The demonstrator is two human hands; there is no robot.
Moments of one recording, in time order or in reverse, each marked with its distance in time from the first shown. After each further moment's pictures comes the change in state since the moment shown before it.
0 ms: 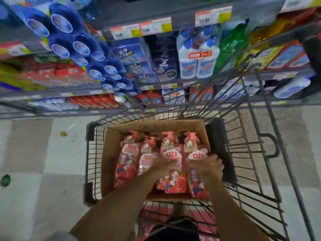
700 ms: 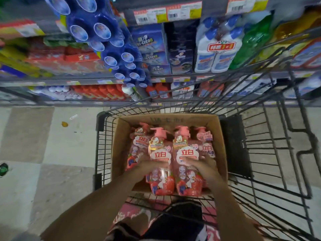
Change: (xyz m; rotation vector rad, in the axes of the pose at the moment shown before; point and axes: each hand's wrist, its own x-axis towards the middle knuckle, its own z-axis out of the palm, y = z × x) left_hand -0.058 -0.048 -0.098 -0.334 -0.142 -0.006; right_hand -0.042 -0.015 0.031 0.751 -0.472 -0.116
